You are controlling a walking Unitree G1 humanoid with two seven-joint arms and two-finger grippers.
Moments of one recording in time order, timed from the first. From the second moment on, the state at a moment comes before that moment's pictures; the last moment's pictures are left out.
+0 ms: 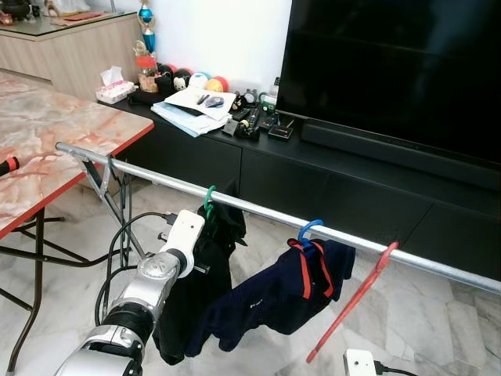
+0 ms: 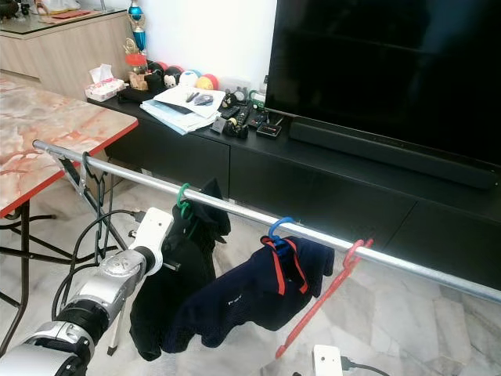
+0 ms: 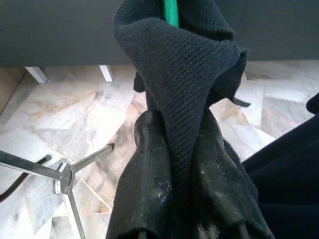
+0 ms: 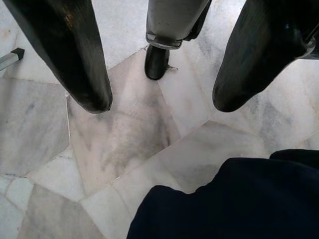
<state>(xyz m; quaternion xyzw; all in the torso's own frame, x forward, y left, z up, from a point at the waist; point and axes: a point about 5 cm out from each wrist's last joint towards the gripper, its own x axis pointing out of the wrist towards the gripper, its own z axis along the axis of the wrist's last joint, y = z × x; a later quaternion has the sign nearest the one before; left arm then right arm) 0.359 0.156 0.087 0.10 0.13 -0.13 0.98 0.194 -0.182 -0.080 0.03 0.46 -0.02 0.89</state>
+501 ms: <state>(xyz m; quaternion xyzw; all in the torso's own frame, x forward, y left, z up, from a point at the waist) 0.353 0.148 0.084 0.09 0.12 -0.14 0.98 0.194 -0.180 -0.080 0.03 0.46 -0.02 0.89</state>
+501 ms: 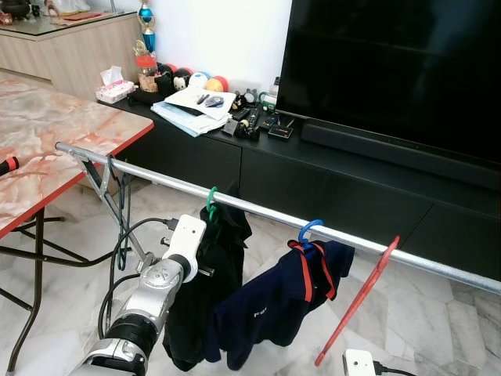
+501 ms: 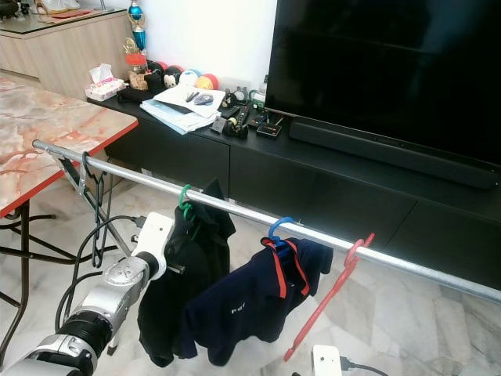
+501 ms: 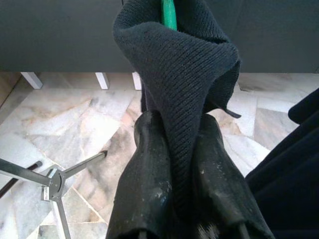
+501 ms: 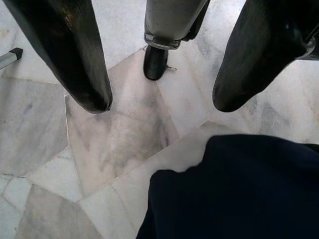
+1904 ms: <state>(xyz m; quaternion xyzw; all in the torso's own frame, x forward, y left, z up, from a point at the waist) 0.257 0.214 0.107 0.09 0.06 -0.03 0.99 0.186 -0.180 -0.084 0.03 0.47 -0.02 0.88</state>
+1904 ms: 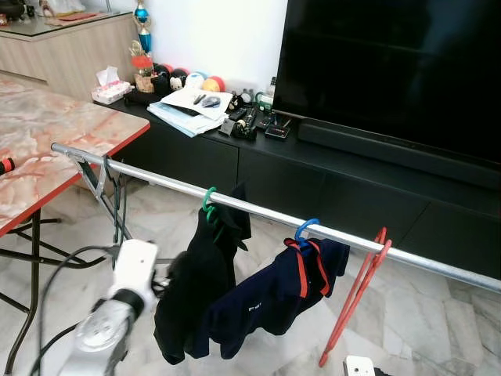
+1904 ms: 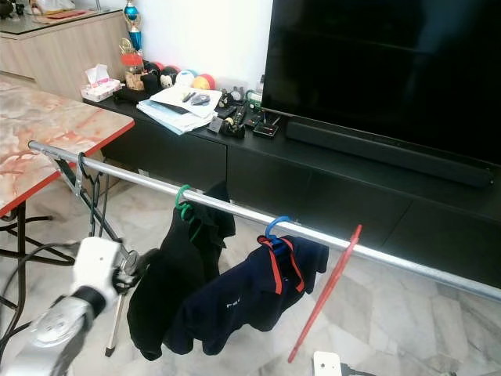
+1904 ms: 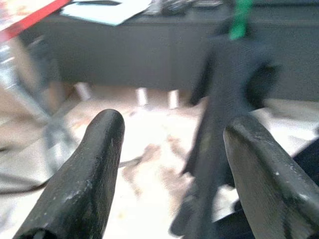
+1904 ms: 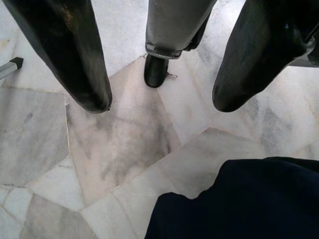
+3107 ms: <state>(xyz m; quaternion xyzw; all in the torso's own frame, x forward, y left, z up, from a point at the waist) 0.194 0.245 -0.047 0.06 0.35 0.05 0.93 0.193 -0.168 -0.082 0.03 0.46 -0.01 0.89</state>
